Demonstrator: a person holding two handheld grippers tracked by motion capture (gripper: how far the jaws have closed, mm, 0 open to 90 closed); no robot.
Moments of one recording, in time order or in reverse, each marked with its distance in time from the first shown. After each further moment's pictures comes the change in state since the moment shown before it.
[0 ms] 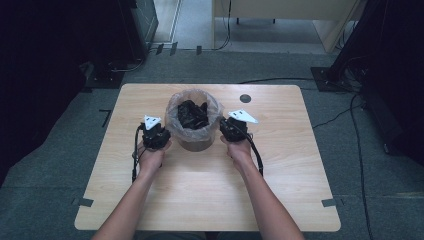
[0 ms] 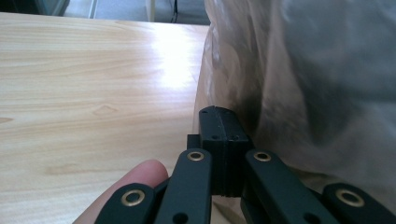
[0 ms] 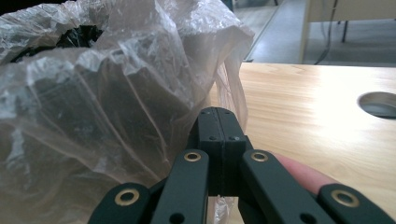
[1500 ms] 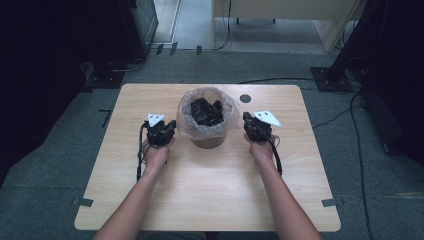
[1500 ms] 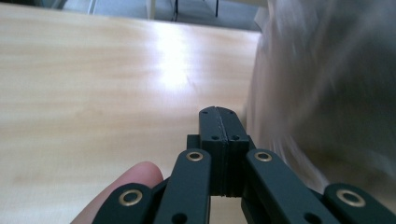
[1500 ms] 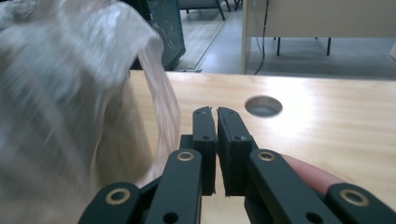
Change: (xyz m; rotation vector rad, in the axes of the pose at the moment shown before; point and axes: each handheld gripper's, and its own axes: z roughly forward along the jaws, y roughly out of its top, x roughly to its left) left arm 0.005 0.012 0.025 -0.027 -0.016 -0.079; right arm -0.059 0.005 -0.022 -0.052 -0.190 -0.027
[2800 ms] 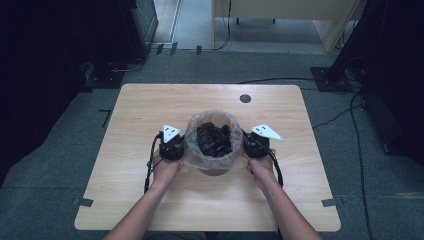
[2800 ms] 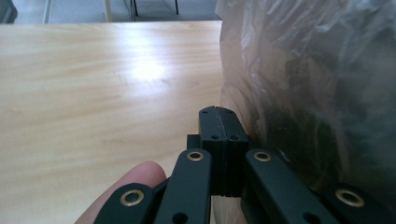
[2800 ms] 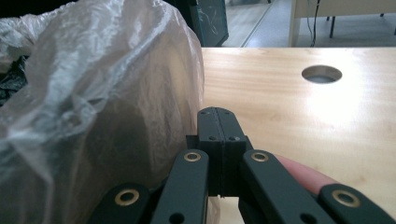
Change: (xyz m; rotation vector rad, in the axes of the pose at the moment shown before) left arm -0.059 -0.036 -0.047 0.013 -0.131 0.131; right arm 0.022 -0.023 -0.057 0.060 0.180 0.035
